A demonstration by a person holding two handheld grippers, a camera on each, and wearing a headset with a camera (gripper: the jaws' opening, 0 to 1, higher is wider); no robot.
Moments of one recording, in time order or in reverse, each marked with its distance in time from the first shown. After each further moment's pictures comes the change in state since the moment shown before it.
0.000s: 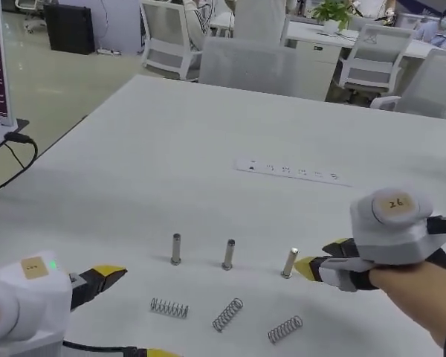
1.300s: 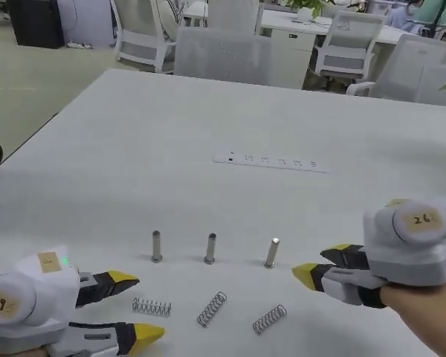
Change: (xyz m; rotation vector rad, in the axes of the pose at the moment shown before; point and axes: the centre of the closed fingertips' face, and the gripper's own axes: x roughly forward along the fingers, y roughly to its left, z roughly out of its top) left arm 0.036 0.016 -0.026 0.143 0.091 -0.097; right arm -0.029 0.008 -0.019 0.068 -0.064 -0.012
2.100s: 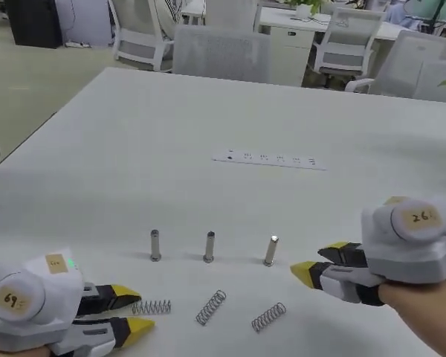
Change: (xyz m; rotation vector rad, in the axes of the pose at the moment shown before) left arm 0.001 0.001 -0.015 -0.012 0.071 -0.003; right arm 0.001 0.001 0.000 0.005 -0.005 0.009
